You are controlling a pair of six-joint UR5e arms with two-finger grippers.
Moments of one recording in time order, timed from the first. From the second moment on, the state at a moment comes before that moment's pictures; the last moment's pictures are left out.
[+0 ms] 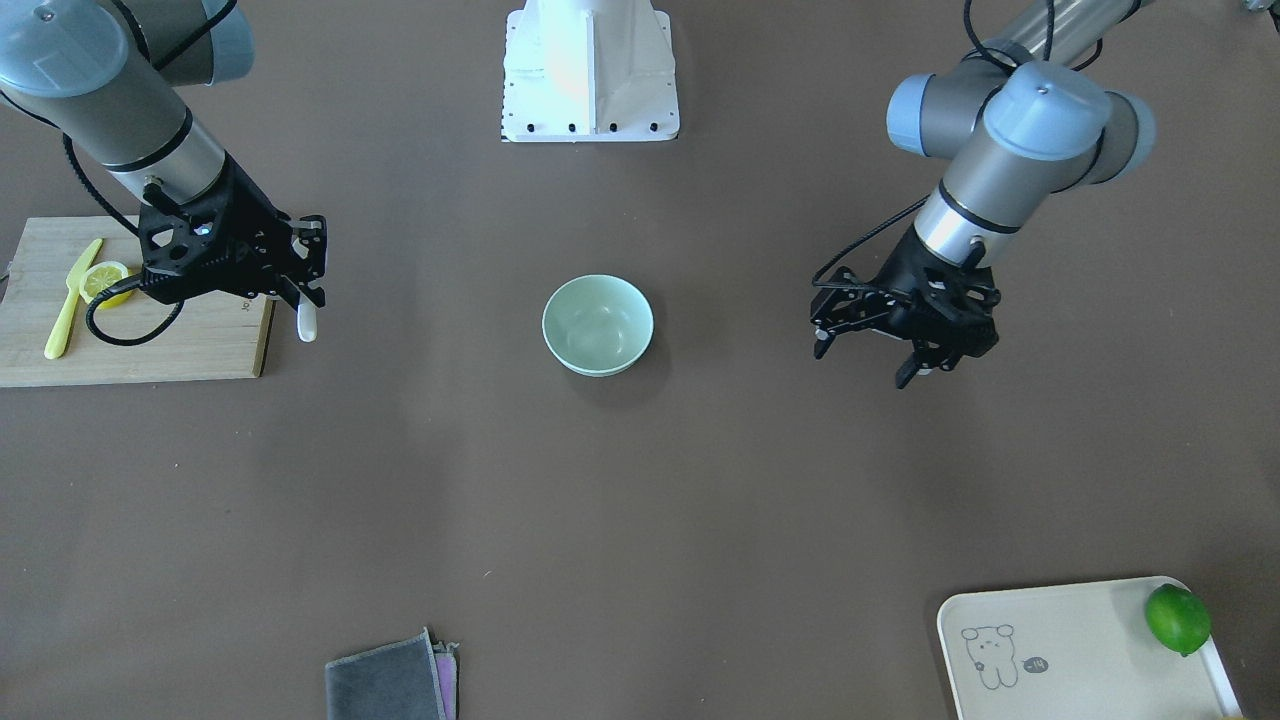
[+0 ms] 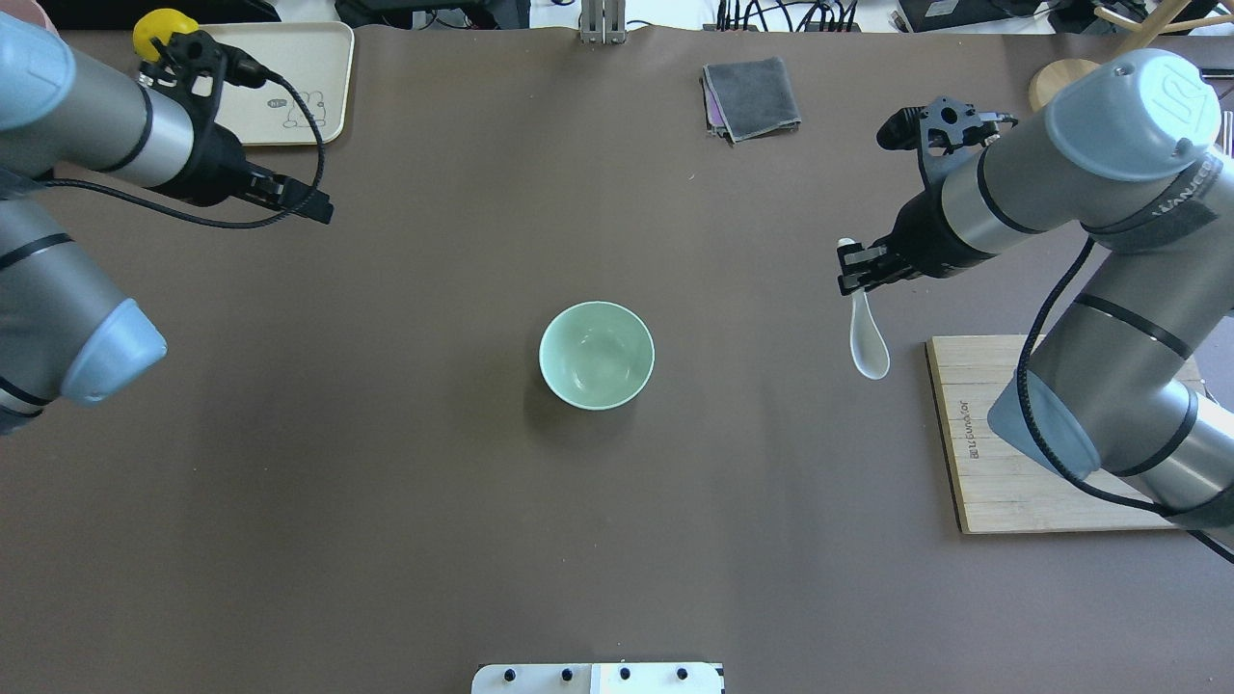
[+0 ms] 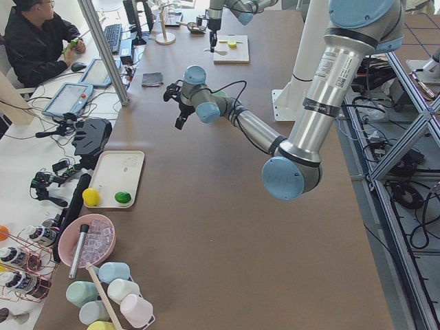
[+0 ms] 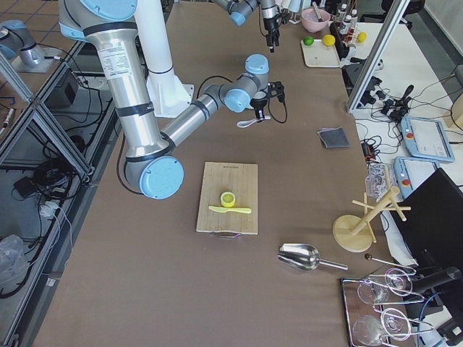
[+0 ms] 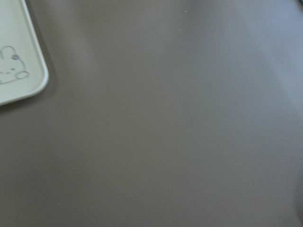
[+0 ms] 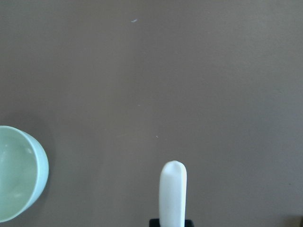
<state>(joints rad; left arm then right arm) -0.95 -1.90 -1.81 -1.89 -2.05 -0.62 0.80 -1.23 1.94 -1.40 2.09 0.88</state>
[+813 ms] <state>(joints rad) -1.15 -1.71 -1.96 -1.73 -2.07 -0.33 0.64 -0.87 1.69 -1.38 1.86 1.23</state>
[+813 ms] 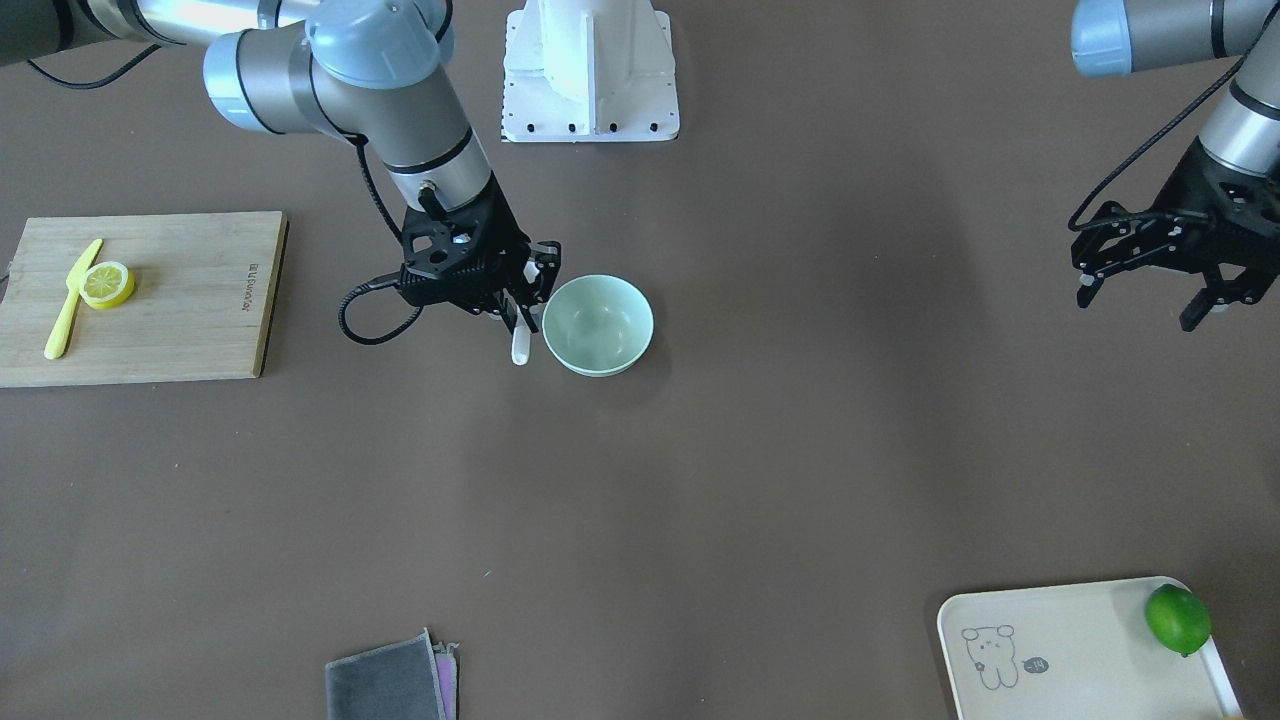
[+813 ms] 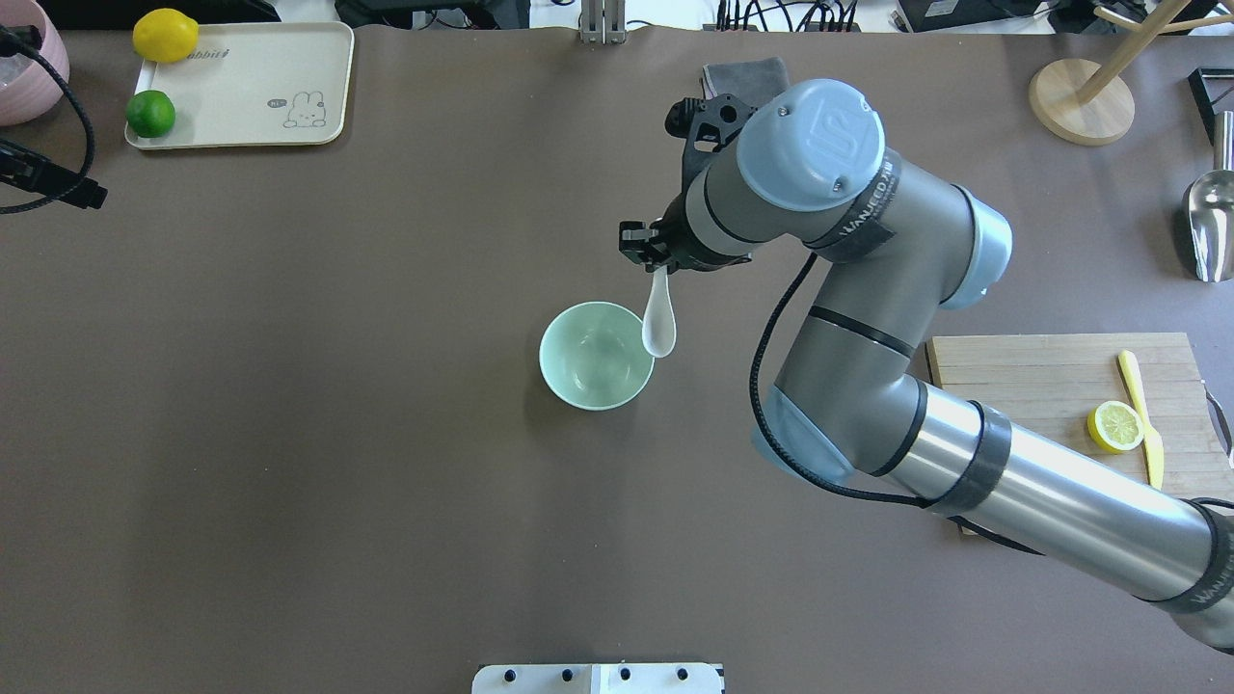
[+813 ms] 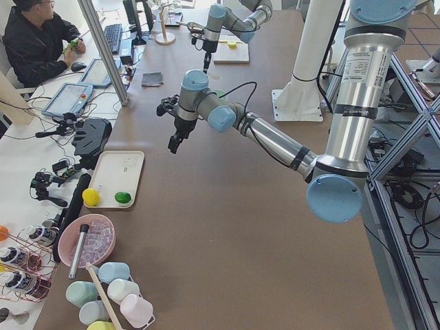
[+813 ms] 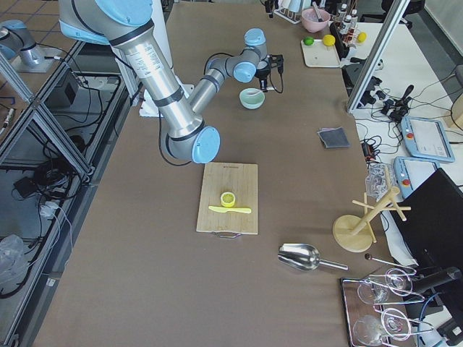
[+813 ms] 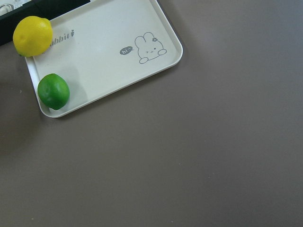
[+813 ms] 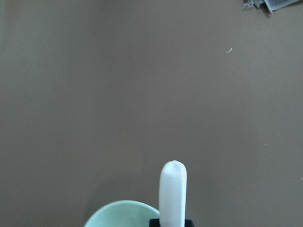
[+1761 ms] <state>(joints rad) -1.16 -1.71 -1.92 -1.73 -2.07 -0.31 0.56 -0.75 1.46 -1.27 1.70 1.36</state>
